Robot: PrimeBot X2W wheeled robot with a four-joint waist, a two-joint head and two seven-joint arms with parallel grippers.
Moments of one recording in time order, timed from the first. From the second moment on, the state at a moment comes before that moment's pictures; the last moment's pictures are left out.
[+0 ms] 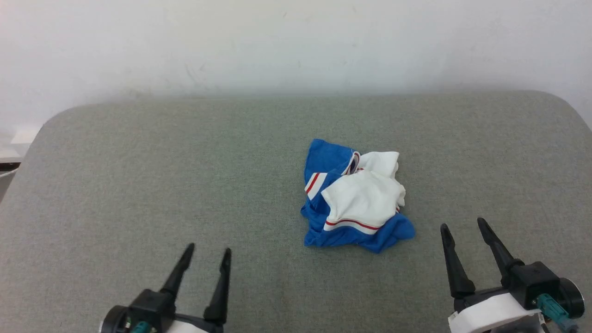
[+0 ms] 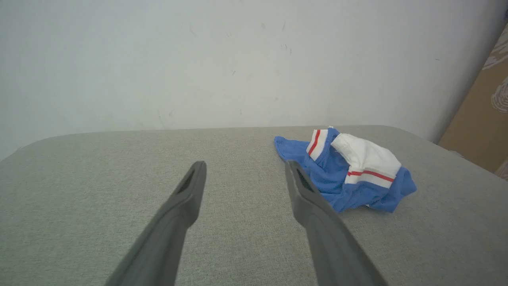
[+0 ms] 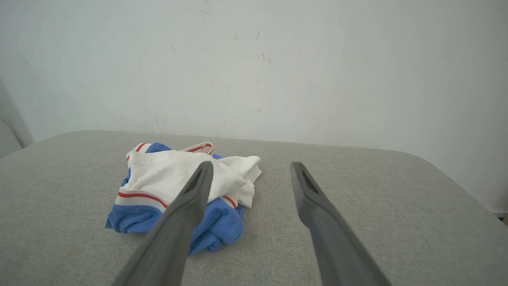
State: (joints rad) left arm 0.10 0.25 -0.27 0.01 -0.31 0.05 -0.26; right arm 0.07 -0.05 0.01 0.10 0.05 0.13 -0.25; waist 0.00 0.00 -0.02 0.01
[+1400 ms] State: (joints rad) left arm -0.46 0.16 -0.51 0.19 -0.41 -0.09 0.38; right arm -0.02 -0.05 0.06 0.15 0.06 0.13 -0.26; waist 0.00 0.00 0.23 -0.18
